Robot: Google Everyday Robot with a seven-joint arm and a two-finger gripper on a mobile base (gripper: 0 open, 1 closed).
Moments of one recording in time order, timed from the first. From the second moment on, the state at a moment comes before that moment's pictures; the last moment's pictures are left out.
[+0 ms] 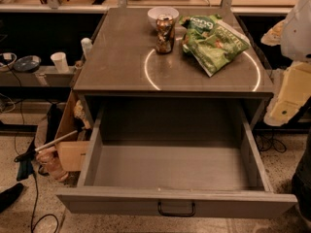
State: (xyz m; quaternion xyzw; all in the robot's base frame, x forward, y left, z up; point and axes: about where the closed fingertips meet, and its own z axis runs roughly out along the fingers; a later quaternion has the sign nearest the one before) arm 0.438 -0.217 0.976 -0.60 0.78 -0.03 0.16
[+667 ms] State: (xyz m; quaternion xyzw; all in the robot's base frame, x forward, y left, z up) arm 0.456 -0.215 0.976 -0.60 0.78 -0.04 0.18
